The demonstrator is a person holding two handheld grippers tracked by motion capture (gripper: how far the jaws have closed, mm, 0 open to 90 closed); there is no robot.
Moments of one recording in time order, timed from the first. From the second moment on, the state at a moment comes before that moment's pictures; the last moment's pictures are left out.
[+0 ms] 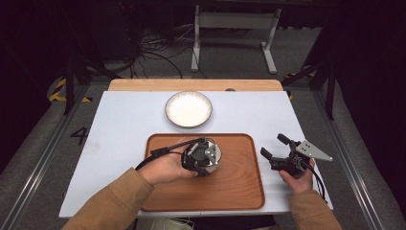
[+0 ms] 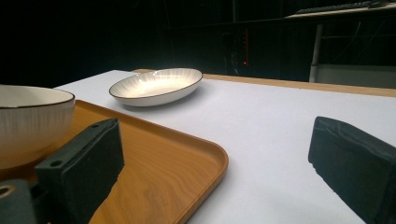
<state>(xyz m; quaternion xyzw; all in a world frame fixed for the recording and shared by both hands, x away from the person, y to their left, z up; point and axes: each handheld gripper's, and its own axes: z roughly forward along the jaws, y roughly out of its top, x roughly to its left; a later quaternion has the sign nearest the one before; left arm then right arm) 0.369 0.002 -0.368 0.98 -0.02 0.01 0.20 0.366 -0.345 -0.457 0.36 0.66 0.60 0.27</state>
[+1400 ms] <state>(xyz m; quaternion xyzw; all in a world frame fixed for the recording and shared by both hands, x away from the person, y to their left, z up) 0.364 0.000 -0.382 0.98 -0.02 -0.02 0.17 0.366 -0.345 -0.457 0.36 0.66 0.60 0.27</state>
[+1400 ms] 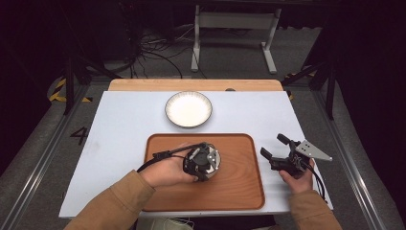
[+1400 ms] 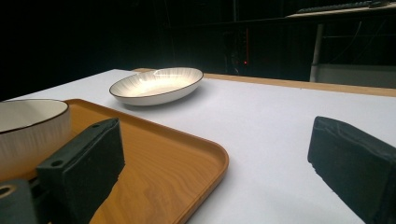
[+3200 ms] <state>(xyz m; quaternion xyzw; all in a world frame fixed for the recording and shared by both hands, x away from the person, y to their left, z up) 0.345 0.080 -0.348 0.88 0.15 0.07 0.45 0.369 -0.348 -0.457 0.37 0.66 0.61 0.25</state>
